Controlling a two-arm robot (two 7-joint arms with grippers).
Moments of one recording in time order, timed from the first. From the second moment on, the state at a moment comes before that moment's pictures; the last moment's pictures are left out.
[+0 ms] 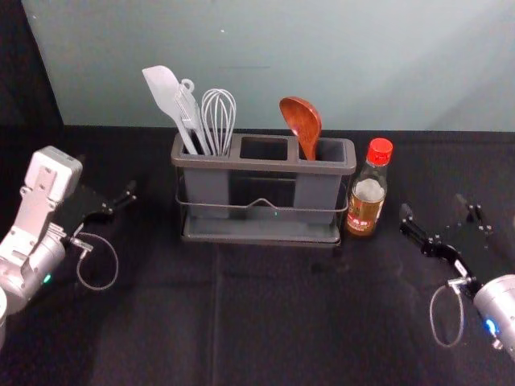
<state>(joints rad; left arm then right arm) -0.20 0.60 0.45 -1.41 -0.25 -0.12 0.03 -0.10 0.27 -0.05 -1.63 0.21 -0.03 0.18</state>
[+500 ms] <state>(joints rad) -0.20 0.60 0.45 -1.41 -0.25 -0.12 0.03 0.03 0.26 -0.09 -1.46 0.14 0.04 0.19</state>
